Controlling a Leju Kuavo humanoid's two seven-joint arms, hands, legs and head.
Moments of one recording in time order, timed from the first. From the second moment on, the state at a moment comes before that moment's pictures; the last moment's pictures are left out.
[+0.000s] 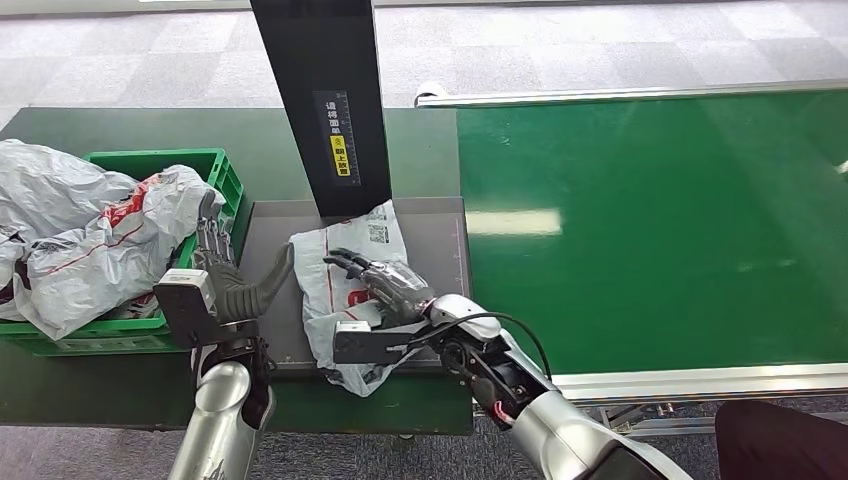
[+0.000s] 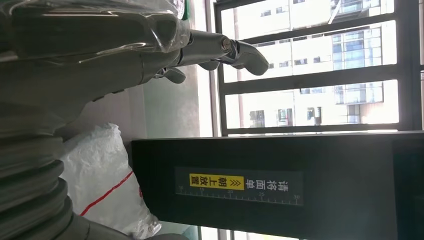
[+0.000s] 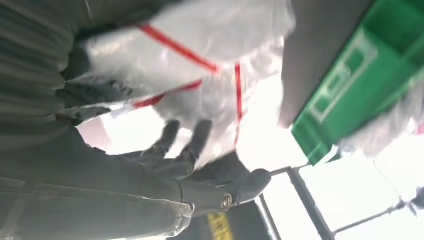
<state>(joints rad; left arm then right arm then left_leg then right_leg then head) -0.26 -0.25 -0.09 -1.37 -0.12 0.24 -0.51 -0.71 0.22 0.77 -0.59 0.67 -0.18 -0.49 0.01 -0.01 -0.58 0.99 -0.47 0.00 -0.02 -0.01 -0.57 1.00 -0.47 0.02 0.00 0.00</state>
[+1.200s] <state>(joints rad) -0.26 -0.21 -0.17 -1.27 -0.29 0.17 -0.38 -0.52 0.16 0.39 -0.90 0.33 -0.05 -0.56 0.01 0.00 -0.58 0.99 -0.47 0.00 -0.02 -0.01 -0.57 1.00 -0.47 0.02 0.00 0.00</state>
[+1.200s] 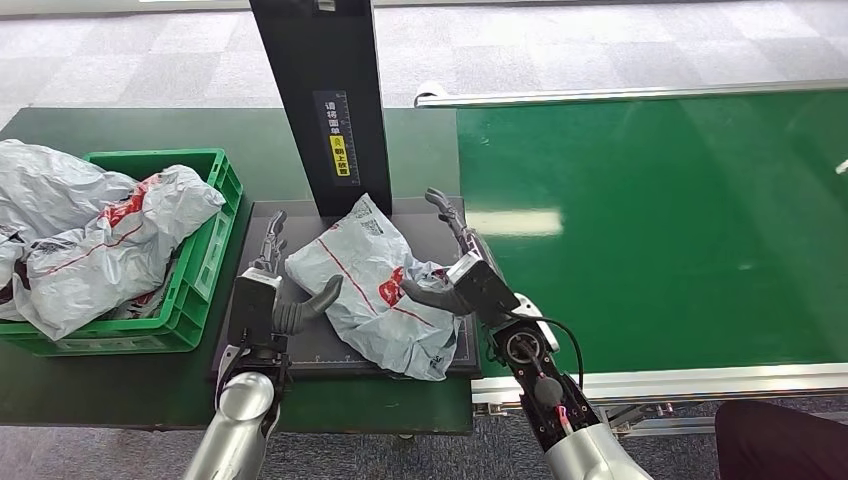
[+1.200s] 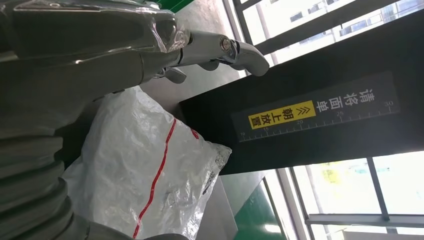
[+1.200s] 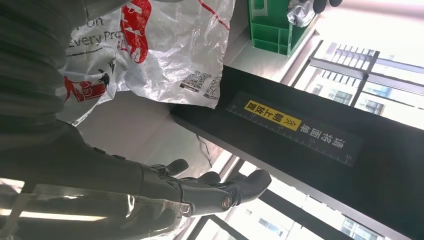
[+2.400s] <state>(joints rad) -0.48 -0.26 -0.33 -0.78 -0.93 0.06 -0.12 -0.50 0.19 0.28 -0.90 -0.07 0.20 -0.40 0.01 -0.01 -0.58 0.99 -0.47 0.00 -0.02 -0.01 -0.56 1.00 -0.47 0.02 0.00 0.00</state>
